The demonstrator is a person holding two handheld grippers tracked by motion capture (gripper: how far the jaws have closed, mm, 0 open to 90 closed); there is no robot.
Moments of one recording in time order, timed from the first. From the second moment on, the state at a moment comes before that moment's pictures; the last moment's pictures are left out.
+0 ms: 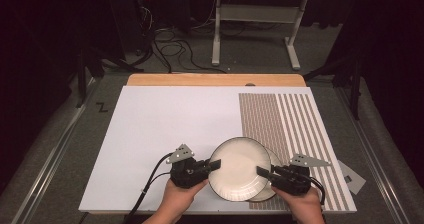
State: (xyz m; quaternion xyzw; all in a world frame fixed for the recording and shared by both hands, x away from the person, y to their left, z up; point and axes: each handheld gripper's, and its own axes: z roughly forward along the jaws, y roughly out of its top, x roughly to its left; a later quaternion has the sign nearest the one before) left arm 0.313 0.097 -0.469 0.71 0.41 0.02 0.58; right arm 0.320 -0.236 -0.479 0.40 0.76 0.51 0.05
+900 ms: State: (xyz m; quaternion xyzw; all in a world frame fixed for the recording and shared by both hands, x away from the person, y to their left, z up) left arm 0.300 0.087 -0.445 0.73 0.37 0.07 0.57; right arm 0.309 -0.252 -0.450 0.38 0.73 0.56 0.08
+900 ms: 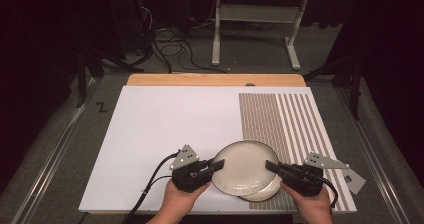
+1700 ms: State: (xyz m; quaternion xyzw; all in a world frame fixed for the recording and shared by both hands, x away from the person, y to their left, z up) left arm 0.346 0.059 -0.414 0.74 0.33 0.10 0.57; right arm 0.331 -0.272 -0.415 0.38 0.72 0.56 0.15
